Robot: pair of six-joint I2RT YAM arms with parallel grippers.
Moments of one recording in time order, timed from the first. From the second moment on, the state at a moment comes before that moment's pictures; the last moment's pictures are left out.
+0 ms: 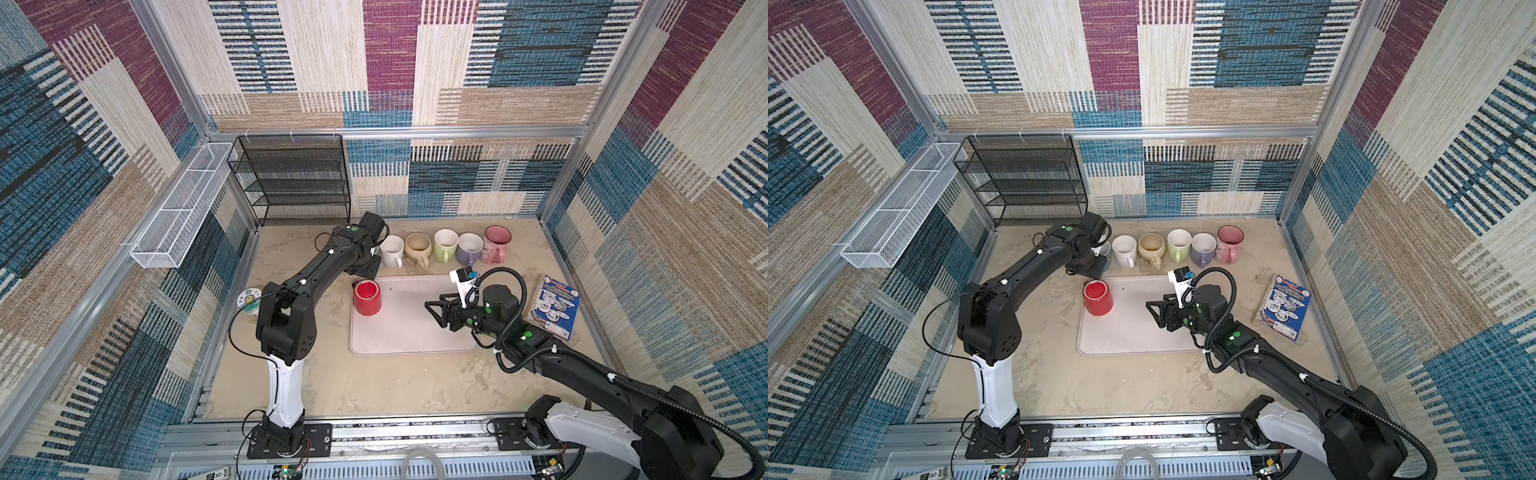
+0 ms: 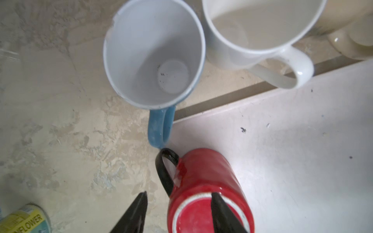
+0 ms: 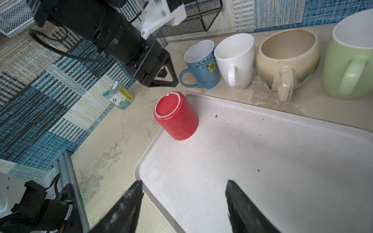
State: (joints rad) left arm -0.46 1.98 1.78 -1.06 -0.18 -0.14; right arm 0.60 1.07 0.57 0.13 -0.26 0.38
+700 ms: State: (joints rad) left arm -0.51 1.85 1.49 -0.87 -0.02 -0.22; right arm 0.60 1.07 0.57 0.12 -0.26 0.38
